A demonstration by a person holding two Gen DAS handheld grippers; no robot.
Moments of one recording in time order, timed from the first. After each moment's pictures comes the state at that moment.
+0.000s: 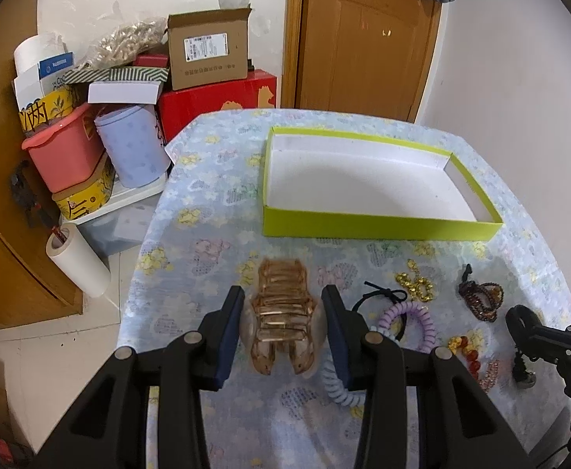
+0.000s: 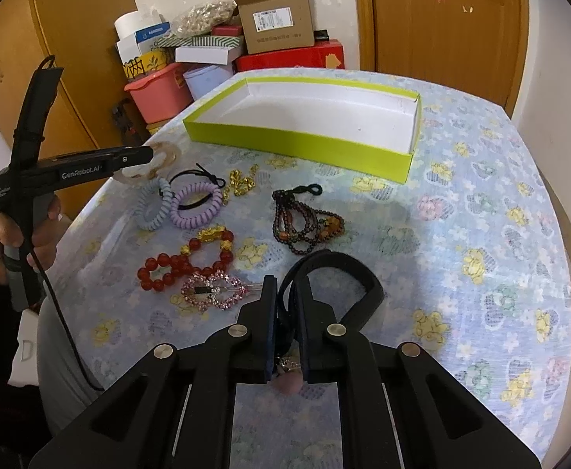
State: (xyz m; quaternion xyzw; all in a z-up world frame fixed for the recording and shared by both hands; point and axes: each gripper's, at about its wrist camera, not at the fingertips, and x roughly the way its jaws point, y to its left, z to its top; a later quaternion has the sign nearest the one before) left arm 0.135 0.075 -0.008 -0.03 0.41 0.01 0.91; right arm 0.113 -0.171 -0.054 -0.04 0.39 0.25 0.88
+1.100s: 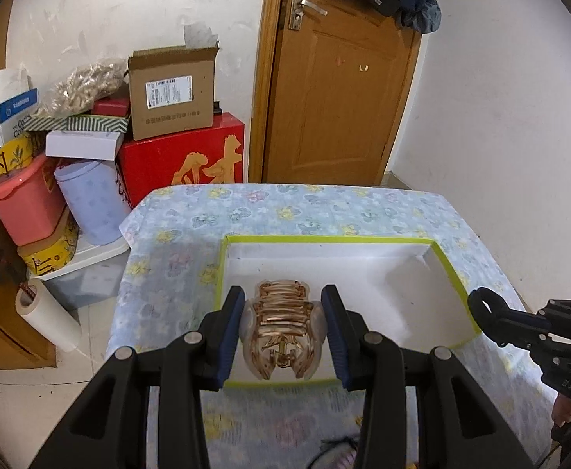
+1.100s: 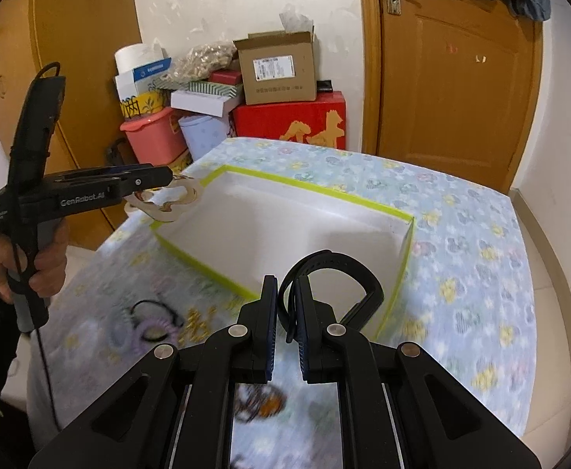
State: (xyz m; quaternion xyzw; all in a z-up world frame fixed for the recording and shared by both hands) left arm 0.235 0.065 0.034 -0.05 0.36 -0.05 0.93; right arm 0.220 -0.159 0.007 -0.06 0.33 0.26 0.90
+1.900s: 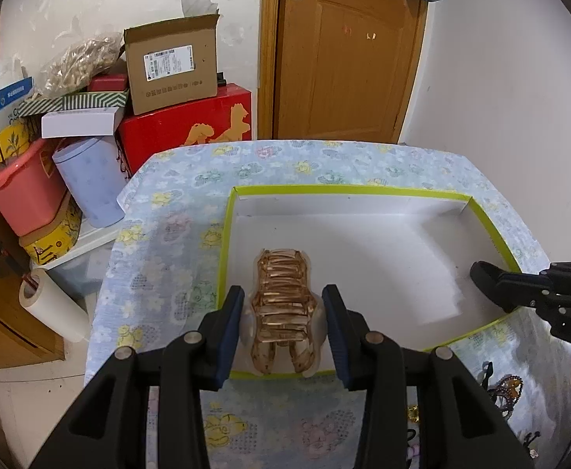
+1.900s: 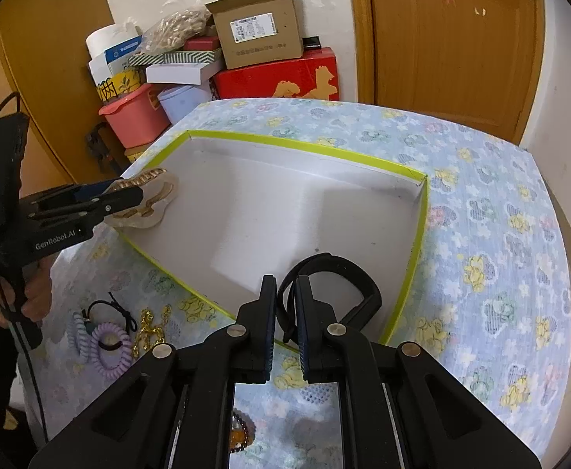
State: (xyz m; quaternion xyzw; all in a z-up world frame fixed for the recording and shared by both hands) left arm 0.245 0.064 -0.013 -0.02 0.39 -0.03 0.92; right arm 0.272 -0.160 -0.034 -0.04 0.40 0.26 0.88
